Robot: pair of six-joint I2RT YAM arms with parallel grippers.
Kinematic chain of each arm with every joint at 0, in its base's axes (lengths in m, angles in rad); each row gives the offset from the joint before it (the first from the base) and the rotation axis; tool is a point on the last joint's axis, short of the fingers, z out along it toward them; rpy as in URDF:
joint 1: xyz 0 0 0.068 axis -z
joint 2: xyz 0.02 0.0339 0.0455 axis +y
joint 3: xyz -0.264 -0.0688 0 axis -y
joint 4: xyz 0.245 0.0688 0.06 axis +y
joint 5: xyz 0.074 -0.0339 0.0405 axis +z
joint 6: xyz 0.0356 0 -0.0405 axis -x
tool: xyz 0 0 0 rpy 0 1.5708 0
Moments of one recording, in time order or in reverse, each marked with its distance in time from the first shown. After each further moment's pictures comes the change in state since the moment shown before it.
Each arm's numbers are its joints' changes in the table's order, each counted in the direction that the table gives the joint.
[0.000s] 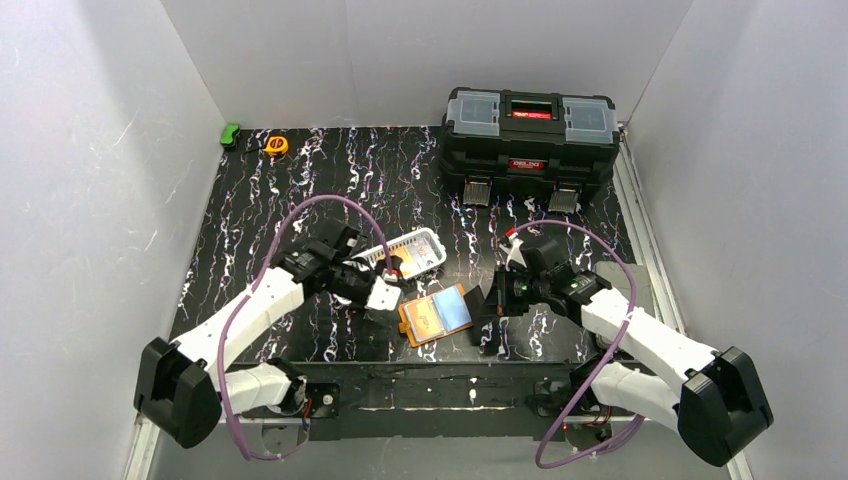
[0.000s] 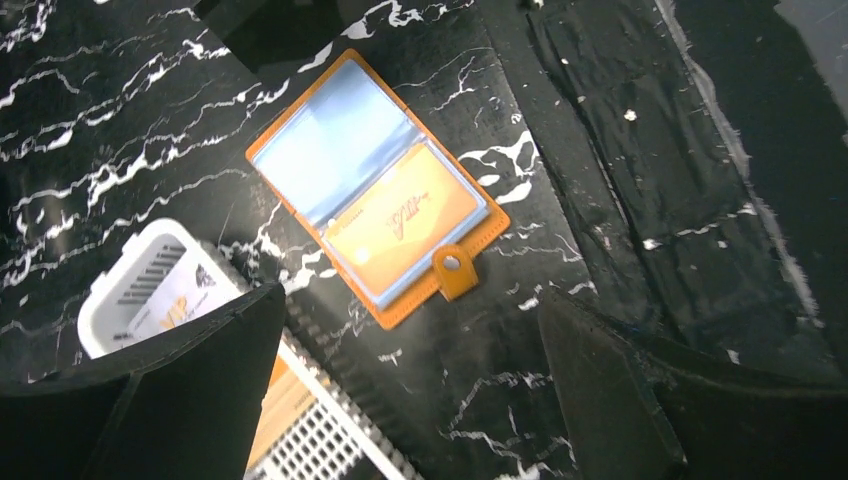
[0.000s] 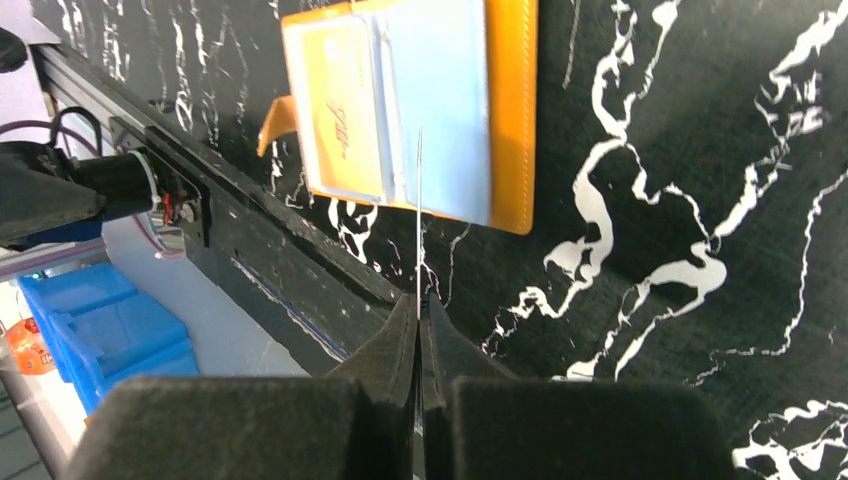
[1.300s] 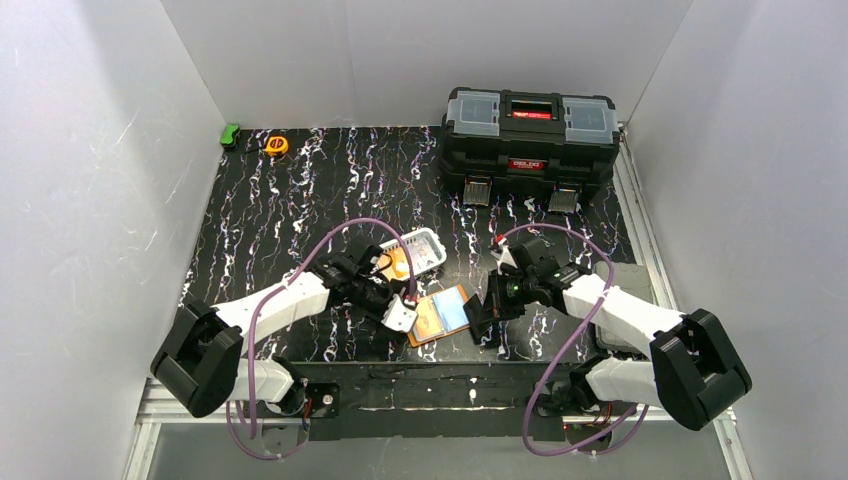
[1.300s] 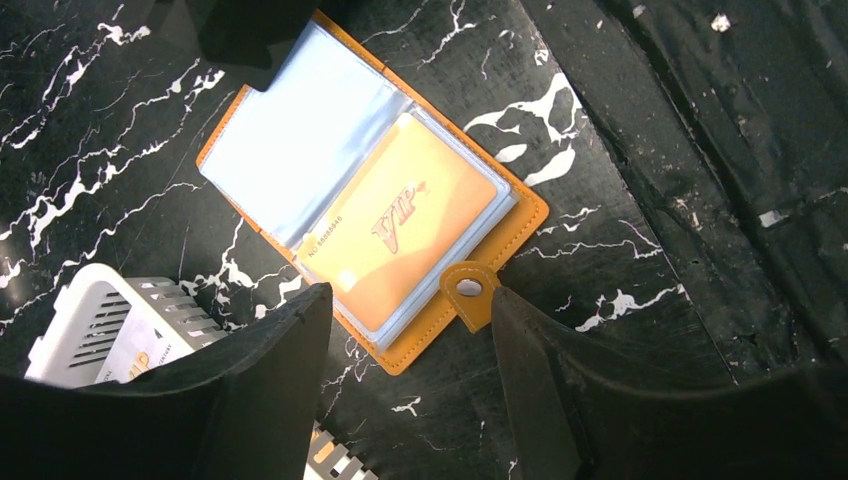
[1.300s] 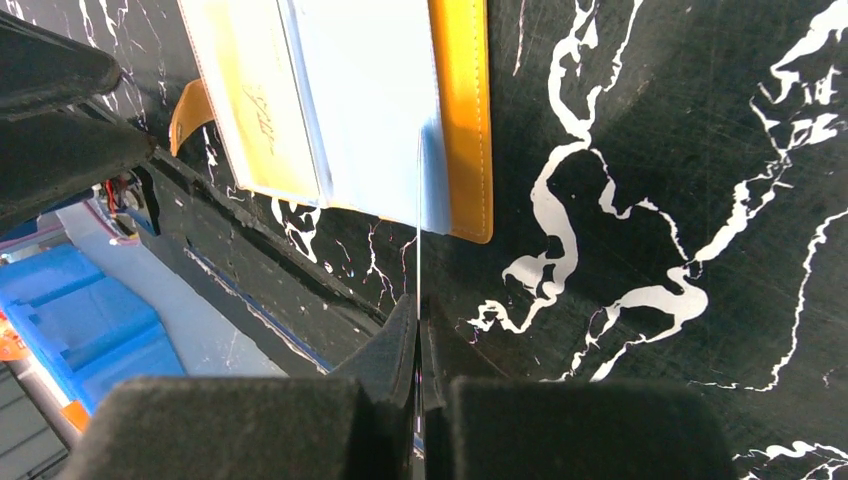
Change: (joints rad) left arm 0.131 0.176 -0.169 -0.346 0.114 -0.073; right arm 0.013 0.188 -0.006 -0.015 0.032 0.054
